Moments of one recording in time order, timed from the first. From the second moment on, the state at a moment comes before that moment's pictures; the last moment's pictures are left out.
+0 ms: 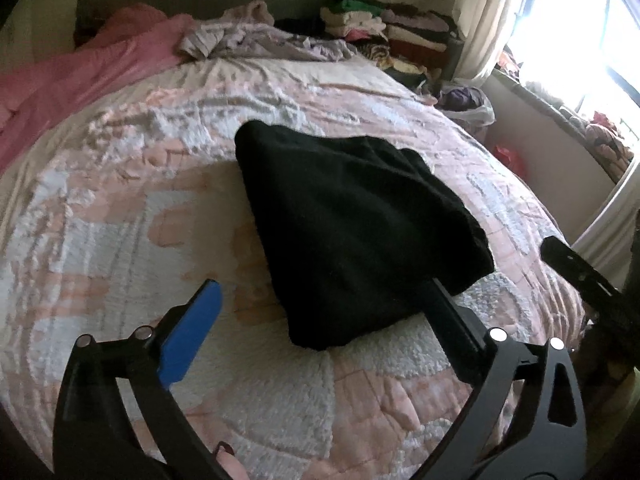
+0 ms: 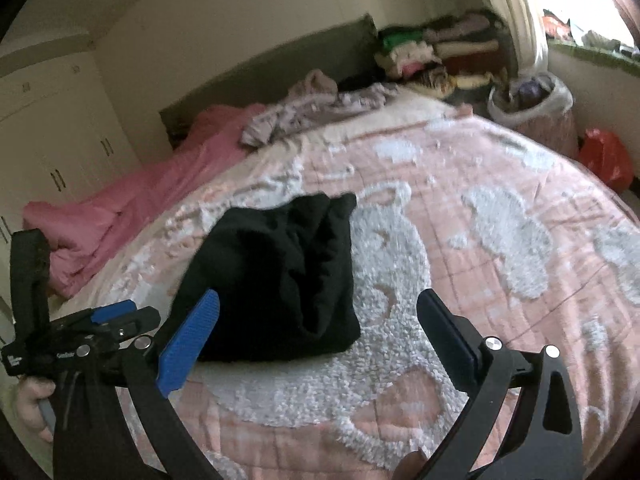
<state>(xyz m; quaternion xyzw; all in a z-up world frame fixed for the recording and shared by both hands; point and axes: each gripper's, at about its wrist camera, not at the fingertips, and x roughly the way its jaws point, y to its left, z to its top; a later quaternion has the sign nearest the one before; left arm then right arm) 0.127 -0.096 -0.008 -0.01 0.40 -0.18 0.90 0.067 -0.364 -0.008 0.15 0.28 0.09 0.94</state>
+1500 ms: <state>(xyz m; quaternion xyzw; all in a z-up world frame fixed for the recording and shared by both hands) 0.049 -0.017 -0.045 -0.01 0.40 -0.12 0.91 -0.006 -0.290 -0.035 0.02 0.31 0.08 0.95</state>
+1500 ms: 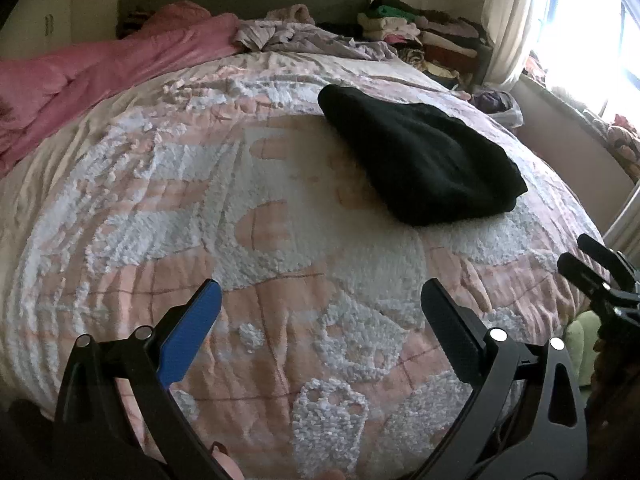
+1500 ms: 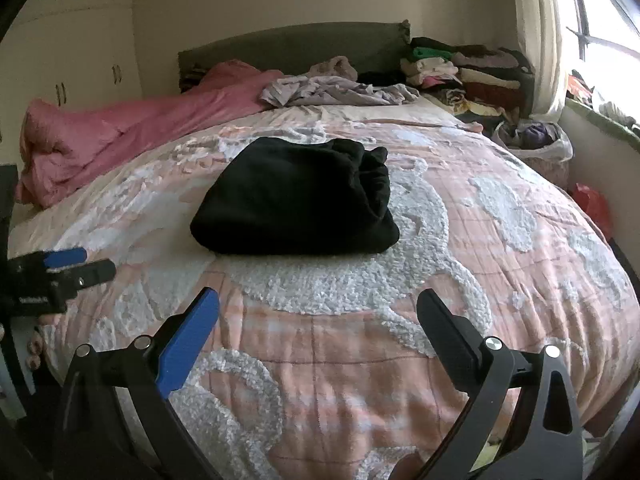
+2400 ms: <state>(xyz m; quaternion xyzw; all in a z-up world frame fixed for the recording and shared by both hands) 0.046 -0.018 -0.036 0.00 0.39 -0.11 0.91 -0.006 -0.293 -0.033 0.02 0.31 0.07 0.95</state>
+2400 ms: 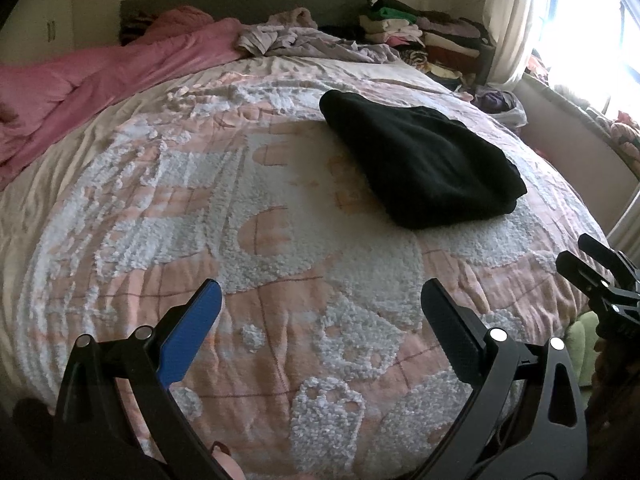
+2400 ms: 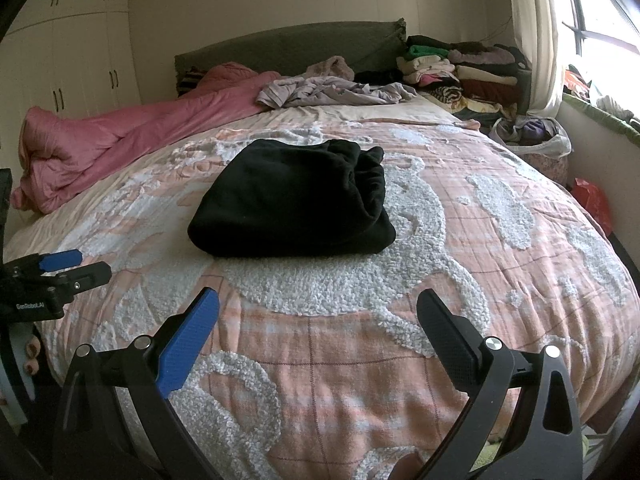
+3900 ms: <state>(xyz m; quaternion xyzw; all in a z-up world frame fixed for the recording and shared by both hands) 0.046 -0.012 -0.031 -0.01 0.39 -0.10 0.92 -0.006 -0.296 -0.032 0.02 0.31 0.07 0.95</state>
